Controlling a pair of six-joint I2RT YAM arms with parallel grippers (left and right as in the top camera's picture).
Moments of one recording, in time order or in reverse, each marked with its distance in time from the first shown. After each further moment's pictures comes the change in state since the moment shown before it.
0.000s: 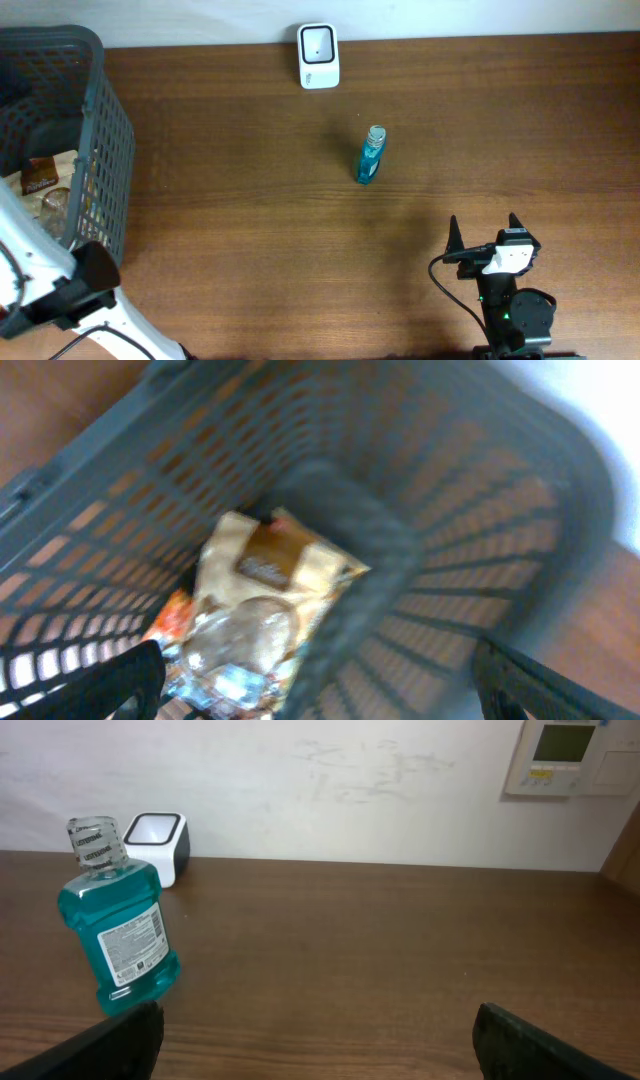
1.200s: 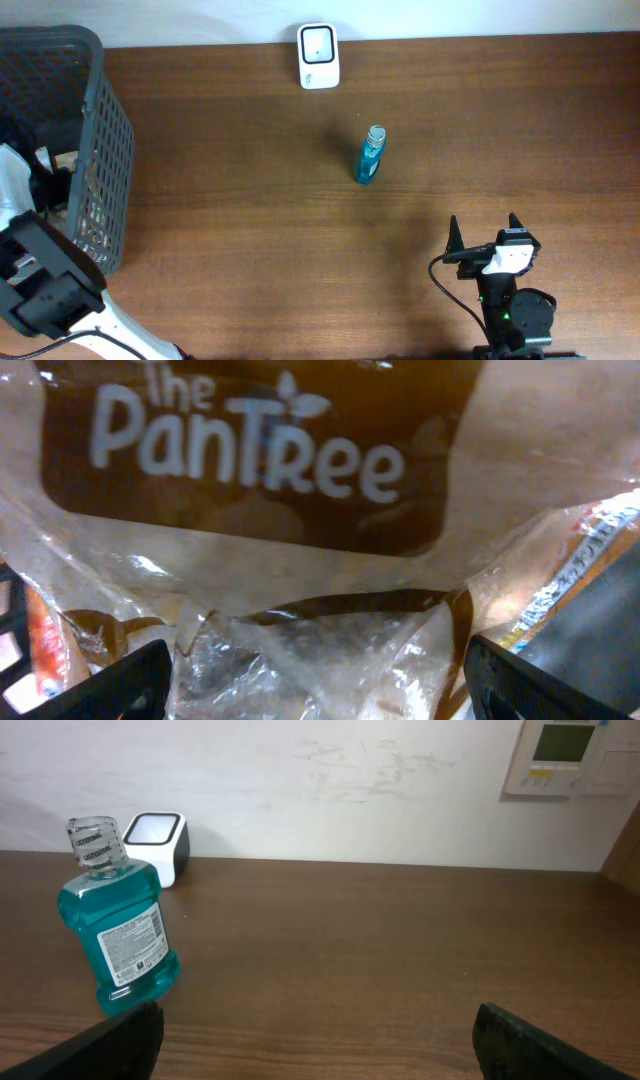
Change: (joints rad) left arm 0.107 0.000 -1.112 0.589 -0.037 0.359; right arm 0.000 0.000 0.000 0.000 0.000 0.000
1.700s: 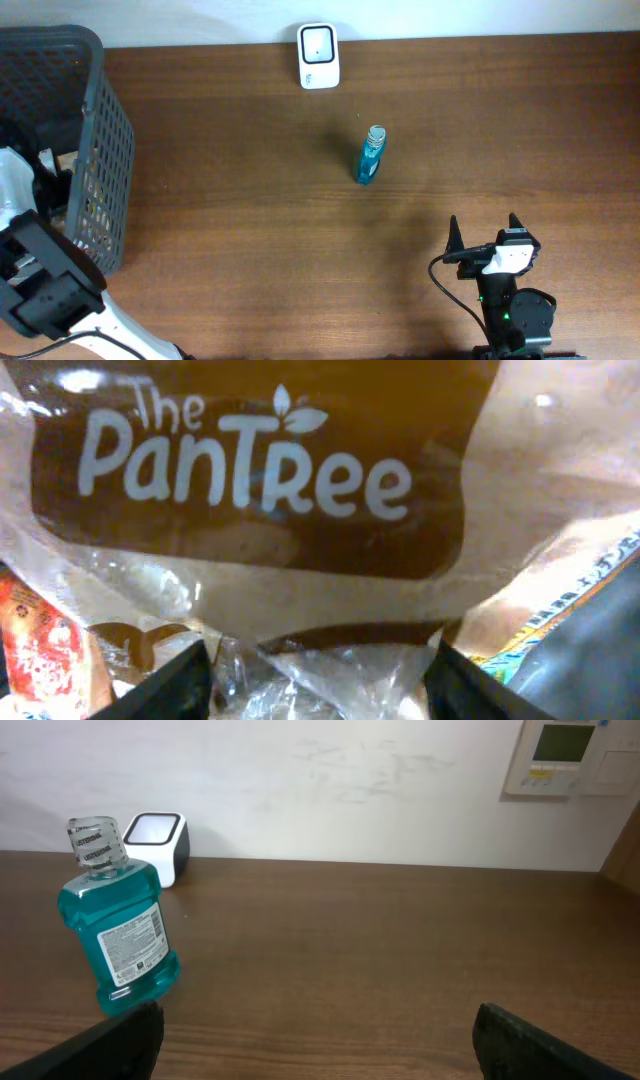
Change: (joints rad) left arm 0.000 -0.002 -0.037 0.037 0.012 0.022; right arm 0.000 0.000 0.000 0.000 0.000 0.000
